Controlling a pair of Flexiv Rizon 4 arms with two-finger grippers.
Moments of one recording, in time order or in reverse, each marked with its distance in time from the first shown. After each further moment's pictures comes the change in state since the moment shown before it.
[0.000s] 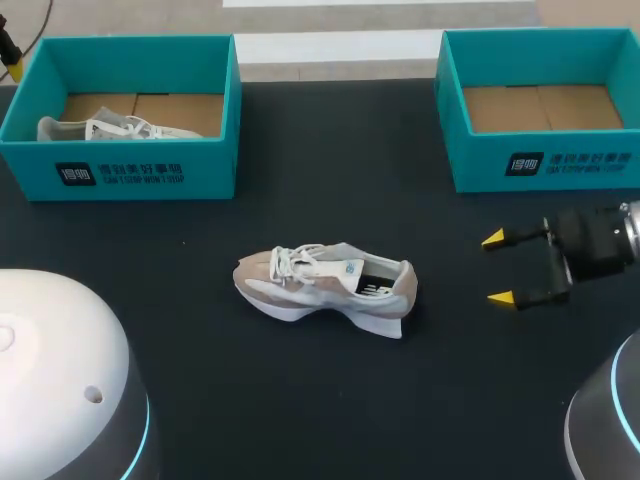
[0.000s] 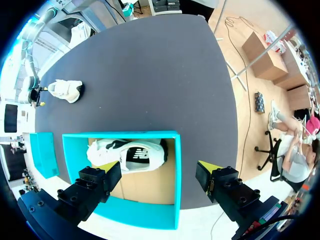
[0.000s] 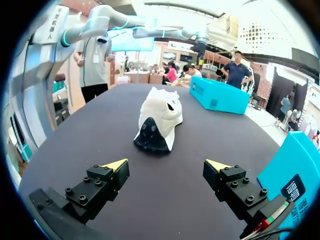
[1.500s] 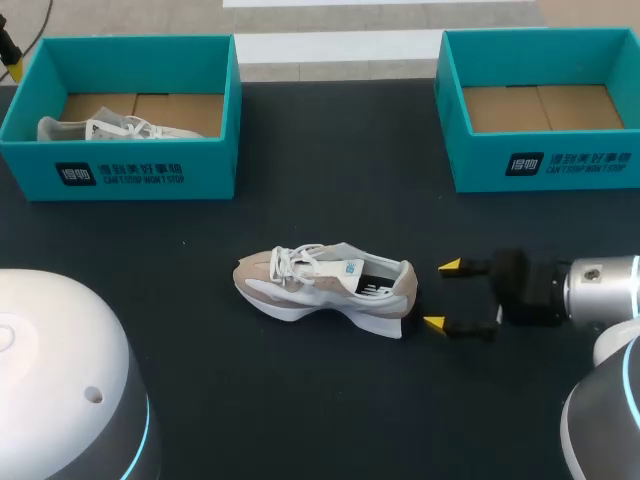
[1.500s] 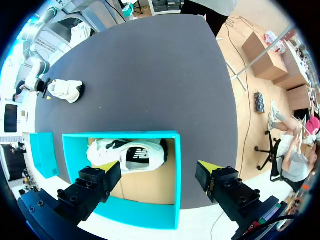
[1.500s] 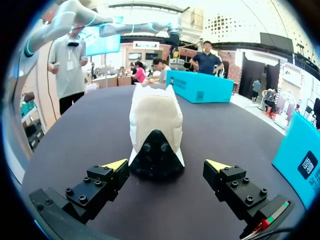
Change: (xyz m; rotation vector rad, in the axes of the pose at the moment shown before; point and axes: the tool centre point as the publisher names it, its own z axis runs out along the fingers) left arm 0.000 0.000 0.000 0.000 0.000 0.000; right arm 0.031 0.016 0.075 0.017 -0.228 0.184
